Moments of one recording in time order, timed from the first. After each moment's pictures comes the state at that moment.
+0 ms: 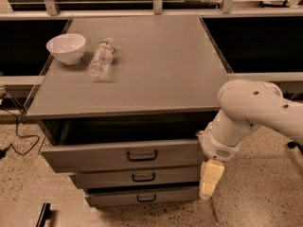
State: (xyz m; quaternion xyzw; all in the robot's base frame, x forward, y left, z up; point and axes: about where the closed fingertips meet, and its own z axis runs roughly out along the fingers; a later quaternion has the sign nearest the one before) arm 0.430 -0.156 0.675 -0.65 0.75 0.11 0.06
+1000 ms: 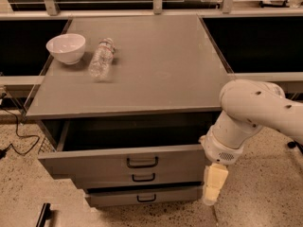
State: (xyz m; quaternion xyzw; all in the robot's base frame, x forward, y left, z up) arm 0.412 -0.158 0.679 -0.65 0.75 0.13 0.03
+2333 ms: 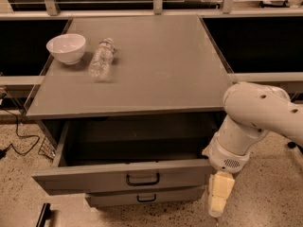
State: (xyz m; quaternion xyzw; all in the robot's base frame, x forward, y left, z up) arm 0.381 -0.165 0.682 -0.64 0.76 0.15 0.00
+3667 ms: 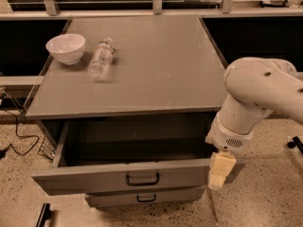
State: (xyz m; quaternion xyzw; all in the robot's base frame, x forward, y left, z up) arm 0.417 -0.174 0.728 -0.64 0.77 0.09 0.01
